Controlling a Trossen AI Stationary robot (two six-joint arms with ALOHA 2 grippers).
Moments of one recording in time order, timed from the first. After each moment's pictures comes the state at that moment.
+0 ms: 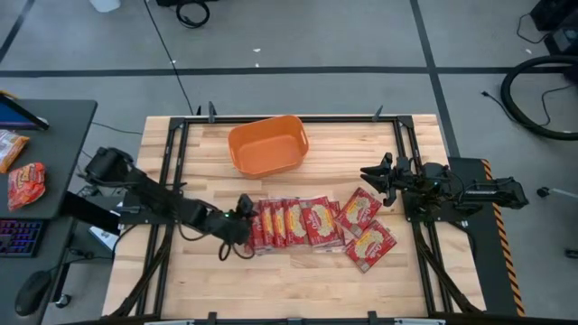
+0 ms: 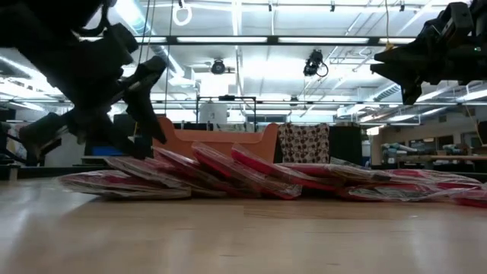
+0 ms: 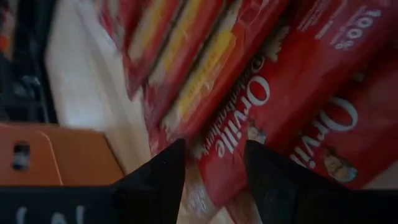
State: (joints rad) left arm -0.43 1.47 0.61 -0.08 -0.59 0.54; right arm -0.07 0.06 0.01 0.17 0.14 0.31
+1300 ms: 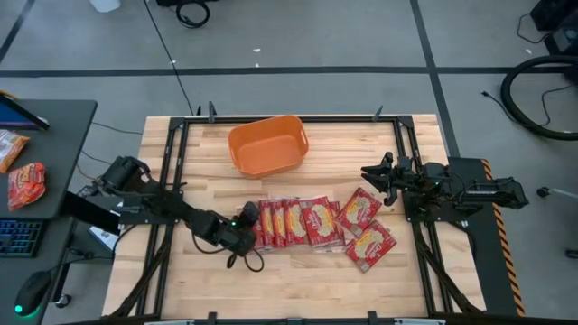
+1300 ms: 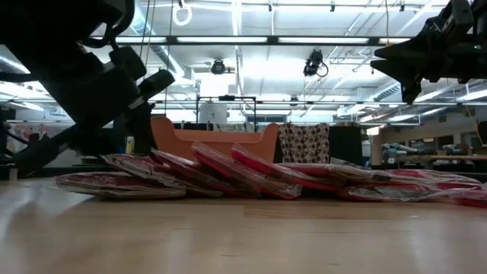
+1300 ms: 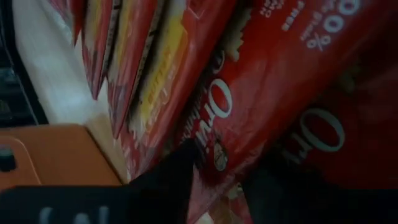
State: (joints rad) left arm -0.48 1.66 0.73 -0.20 -0.65 0.48; right arm -0.07 0.06 0.01 0.20 0.14 0.31
